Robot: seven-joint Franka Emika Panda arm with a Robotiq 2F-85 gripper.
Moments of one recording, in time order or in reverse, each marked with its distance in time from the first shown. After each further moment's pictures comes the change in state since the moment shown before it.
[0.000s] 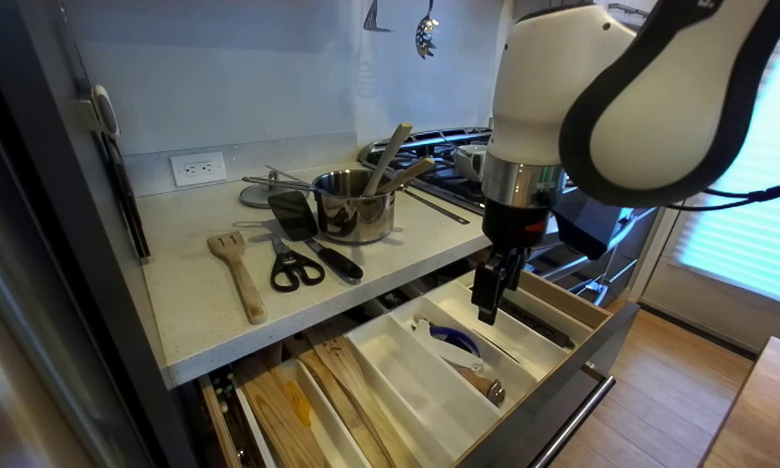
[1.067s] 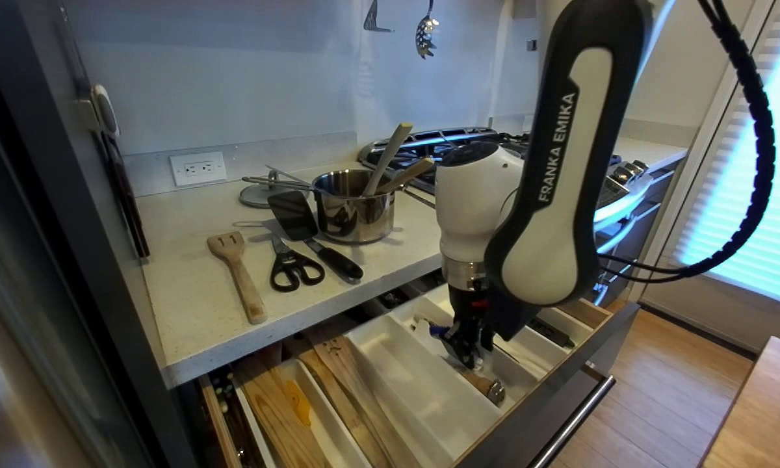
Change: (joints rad) arm 0.183 0.498 -0.158 0.316 -0.046 0.058 0.349
